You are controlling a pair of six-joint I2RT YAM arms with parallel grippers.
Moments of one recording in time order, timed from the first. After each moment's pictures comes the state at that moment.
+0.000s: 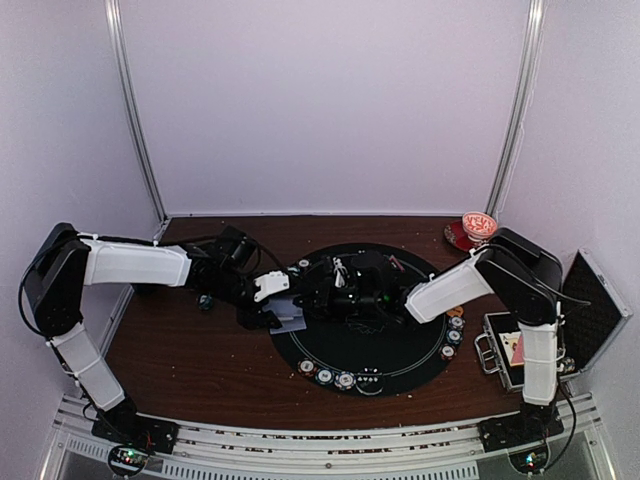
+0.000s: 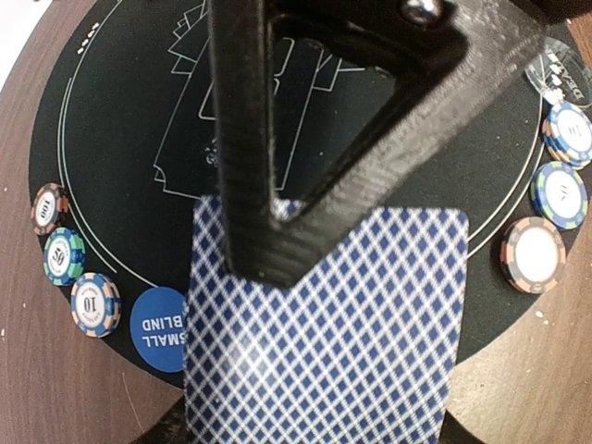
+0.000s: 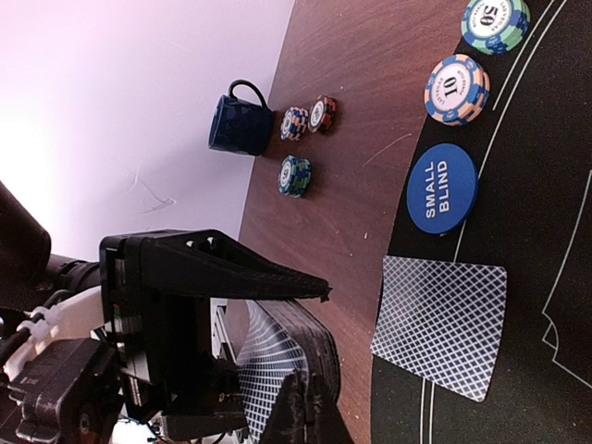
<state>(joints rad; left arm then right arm) -0.67 1.69 1.04 -0.35 0.31 0.68 0.85 2.06 1.08 0.68 -0.42 1.11</state>
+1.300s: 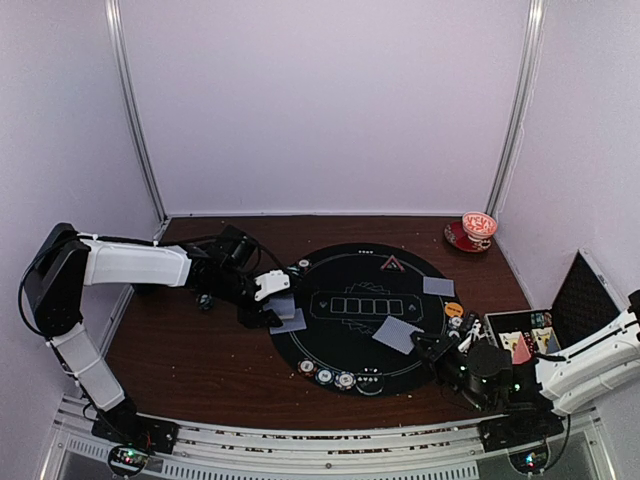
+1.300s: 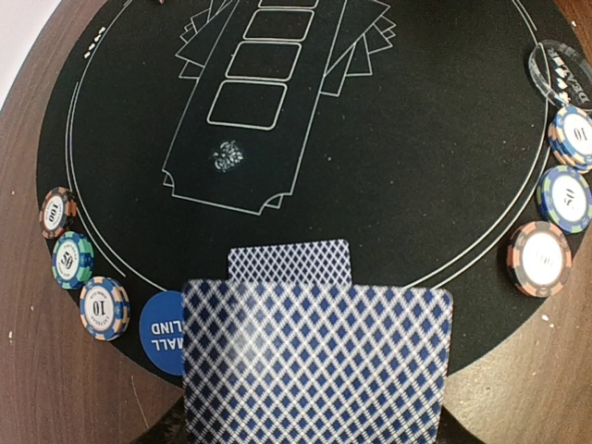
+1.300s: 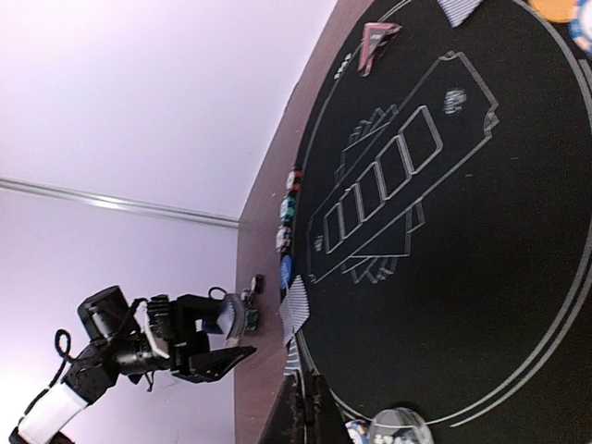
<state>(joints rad) -0.67 1.69 1.04 -0.33 0.30 0.68 1.28 1.08 0.10 0.69 0.74 1.50</state>
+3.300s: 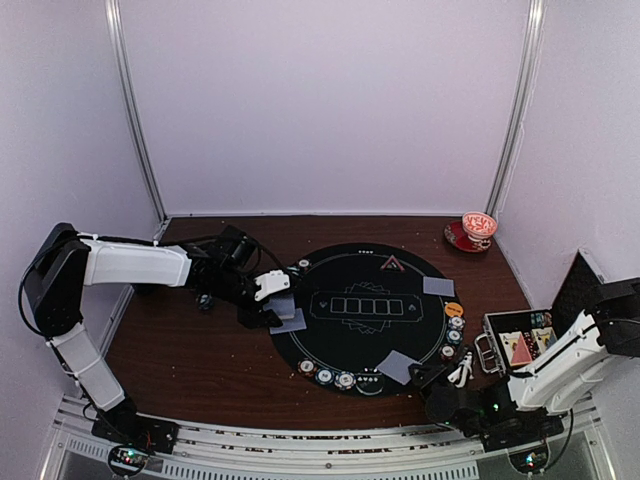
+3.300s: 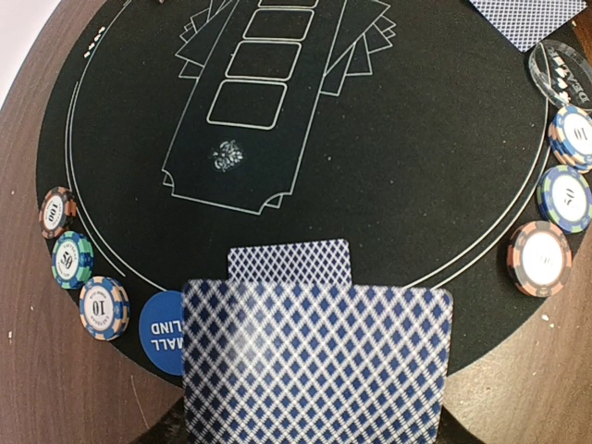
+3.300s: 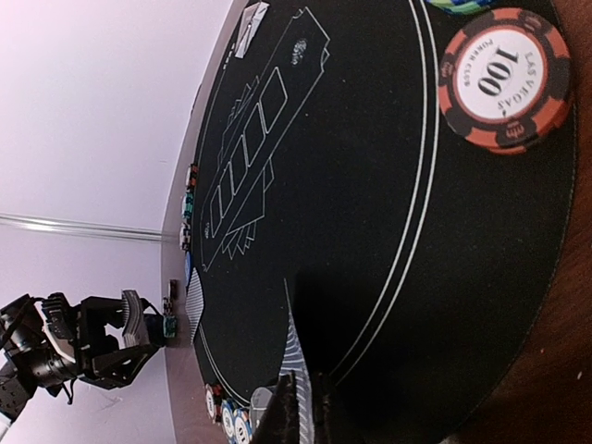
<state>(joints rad) -0.68 1.69 1.04 -0.33 0.30 0.68 1.49 1.41 0.16 0.49 0.95 1.94</state>
